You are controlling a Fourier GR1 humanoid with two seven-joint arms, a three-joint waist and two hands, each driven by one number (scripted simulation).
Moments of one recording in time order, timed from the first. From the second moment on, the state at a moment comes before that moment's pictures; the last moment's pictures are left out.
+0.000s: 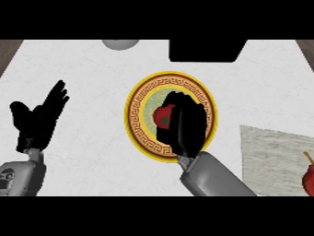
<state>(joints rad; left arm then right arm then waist) -0.19 0.22 0.08 -1.40 0.03 0.01 0.18 -0.51 -0.02 0.65 -1.35 1.19 -0.48 0.97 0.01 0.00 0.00</state>
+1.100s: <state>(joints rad) -0.19 0.22 0.10 -1.40 0.03 -0.01 0.18 -0.42 -0.01 0.49 -1.46 0.70 -0.61 0.36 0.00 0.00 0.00</state>
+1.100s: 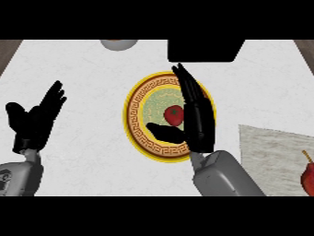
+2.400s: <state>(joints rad) -0.16 0.18 0.11 -1.43 -0.01 -0.01 0.18 -0.09 -0.13 0.21 -1.70 0.18 -0.30 0.04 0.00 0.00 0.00</state>
